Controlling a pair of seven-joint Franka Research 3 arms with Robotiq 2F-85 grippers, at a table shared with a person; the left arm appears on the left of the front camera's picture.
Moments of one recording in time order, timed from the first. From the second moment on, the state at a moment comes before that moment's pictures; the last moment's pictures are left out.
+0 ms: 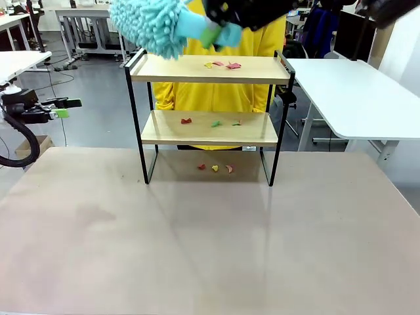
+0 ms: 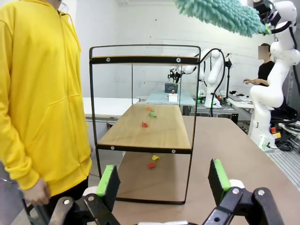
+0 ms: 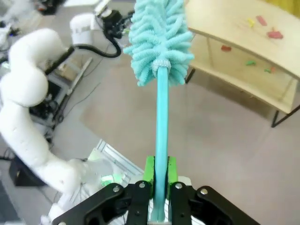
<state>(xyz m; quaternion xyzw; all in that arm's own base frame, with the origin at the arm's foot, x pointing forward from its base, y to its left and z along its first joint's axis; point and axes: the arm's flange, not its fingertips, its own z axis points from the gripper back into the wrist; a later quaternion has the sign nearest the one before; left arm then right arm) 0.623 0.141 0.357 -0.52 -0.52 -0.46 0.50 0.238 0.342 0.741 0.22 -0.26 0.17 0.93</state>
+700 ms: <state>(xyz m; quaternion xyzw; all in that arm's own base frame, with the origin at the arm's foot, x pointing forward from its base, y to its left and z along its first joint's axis) 0.623 0.141 0.357 -0.52 -0.52 -0.46 0.50 0.279 0.496 0.744 0.12 -0.29 -0.05 0.95</state>
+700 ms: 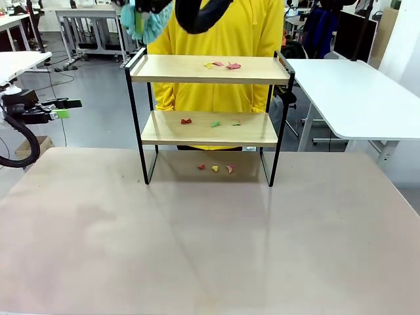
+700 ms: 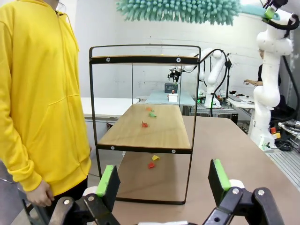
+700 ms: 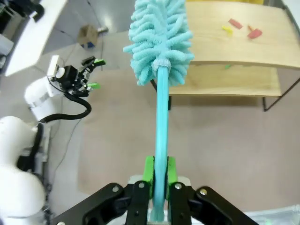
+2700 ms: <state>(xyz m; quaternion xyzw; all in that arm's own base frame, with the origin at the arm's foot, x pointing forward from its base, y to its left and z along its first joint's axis) 0.623 0.141 0.357 -0.52 -0.52 -0.46 0.50 0.428 0.448 0.663 0.09 -0.16 -0.08 0.98</state>
